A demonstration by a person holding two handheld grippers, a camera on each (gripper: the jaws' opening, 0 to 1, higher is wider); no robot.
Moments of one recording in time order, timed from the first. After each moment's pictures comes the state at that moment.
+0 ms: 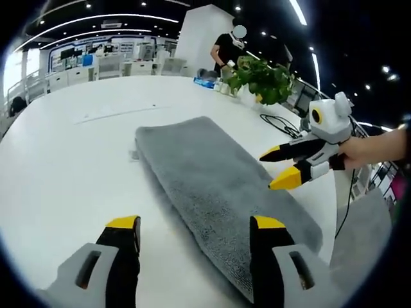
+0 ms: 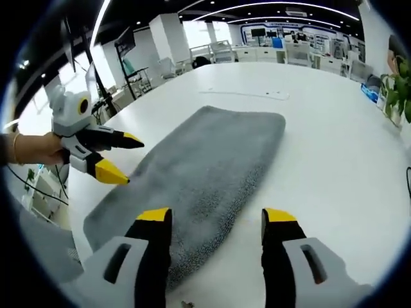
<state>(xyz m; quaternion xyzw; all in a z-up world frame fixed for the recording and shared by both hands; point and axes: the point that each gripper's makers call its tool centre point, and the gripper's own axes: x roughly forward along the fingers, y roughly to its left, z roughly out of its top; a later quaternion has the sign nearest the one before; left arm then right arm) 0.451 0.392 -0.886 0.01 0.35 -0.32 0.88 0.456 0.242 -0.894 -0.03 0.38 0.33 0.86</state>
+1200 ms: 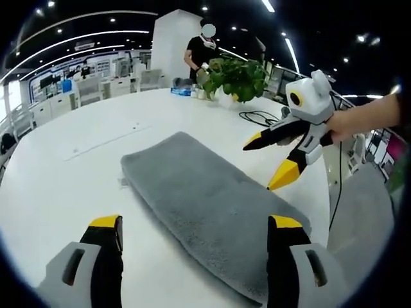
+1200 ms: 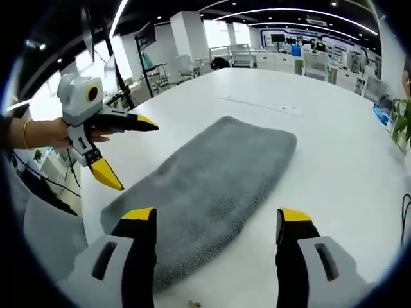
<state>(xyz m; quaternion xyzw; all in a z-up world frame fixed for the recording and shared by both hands) 0.438 0.378 -0.849 0.08 0.30 -0.38 0.87 0.442 0.248 -0.863 -0.06 0.36 0.38 0.85</state>
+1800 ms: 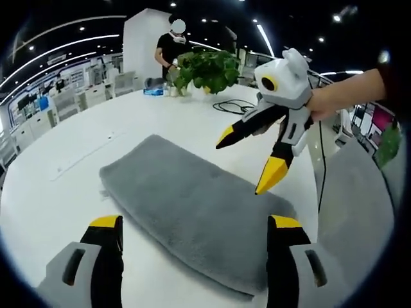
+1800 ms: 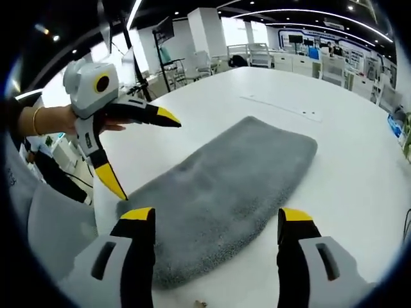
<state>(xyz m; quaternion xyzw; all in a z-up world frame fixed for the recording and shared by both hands) 0.410 0.356 -0.842 0.14 0.30 -0.45 0.83 0.416 0.266 -0.857 -0.08 0.36 0.43 0.82</state>
